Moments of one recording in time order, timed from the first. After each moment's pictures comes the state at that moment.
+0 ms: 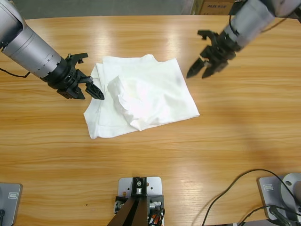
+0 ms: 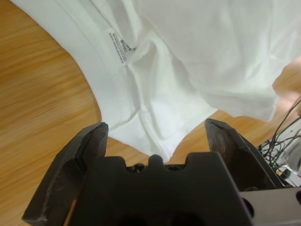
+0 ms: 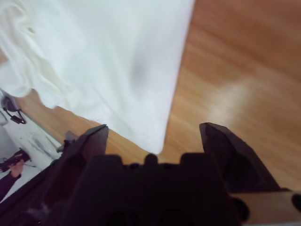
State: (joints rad) arm 0 -0.49 1.93 -1.29 0.80 -0.38 -0.33; arm 1 0.30 2.05 -1.40 0.92 0.53 0.07
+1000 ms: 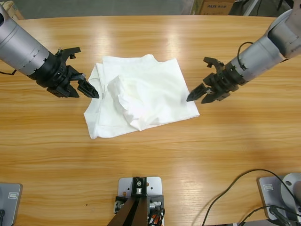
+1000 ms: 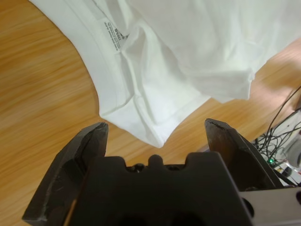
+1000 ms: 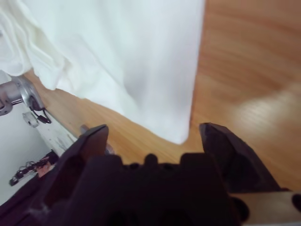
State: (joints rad) arm 0 -0.49 1.86 -1.29 0.84 -0.37 -0.33; arm 1 0.32 1.92 -0.99 0.55 0.66 0.23
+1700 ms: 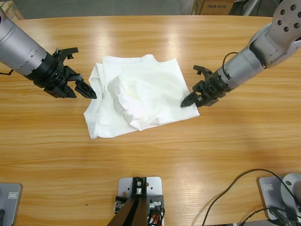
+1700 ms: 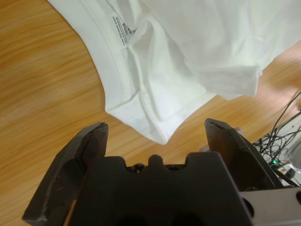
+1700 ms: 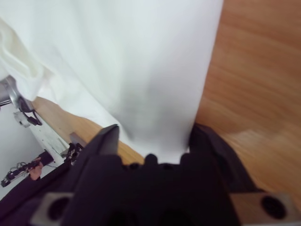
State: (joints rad) arm 0 -0.49 1.85 -1.29 0.86 -0.35 -0.33; arm 1 0.36 1.99 -0.94 0.44 0.65 0.25
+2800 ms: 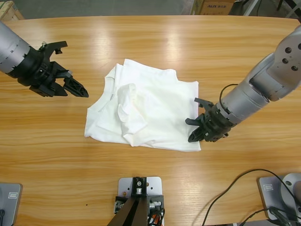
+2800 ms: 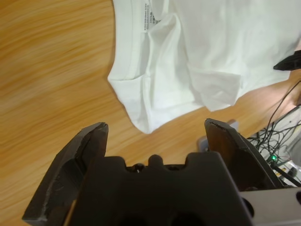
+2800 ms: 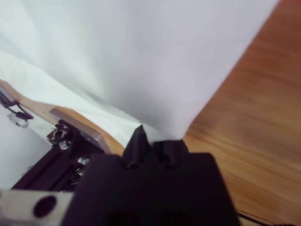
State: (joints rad) arm 0 -0.49 1.77 -1.30 0.92 -0.34 -0.33; arm 1 0.56 1.89 -0.72 0.38 0.60 0.59
